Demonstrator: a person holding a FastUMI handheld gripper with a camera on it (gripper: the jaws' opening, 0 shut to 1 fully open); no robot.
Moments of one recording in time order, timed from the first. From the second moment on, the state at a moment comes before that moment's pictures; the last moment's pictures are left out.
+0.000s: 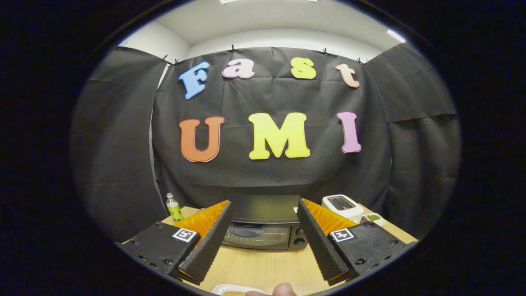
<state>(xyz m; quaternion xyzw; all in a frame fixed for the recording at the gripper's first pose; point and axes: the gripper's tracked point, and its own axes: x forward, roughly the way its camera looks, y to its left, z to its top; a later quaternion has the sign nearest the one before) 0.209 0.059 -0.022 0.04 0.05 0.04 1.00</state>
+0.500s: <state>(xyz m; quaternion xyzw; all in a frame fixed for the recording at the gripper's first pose) 0.333 0.113 -0.117 0.04 0.09 0.04 0.99</state>
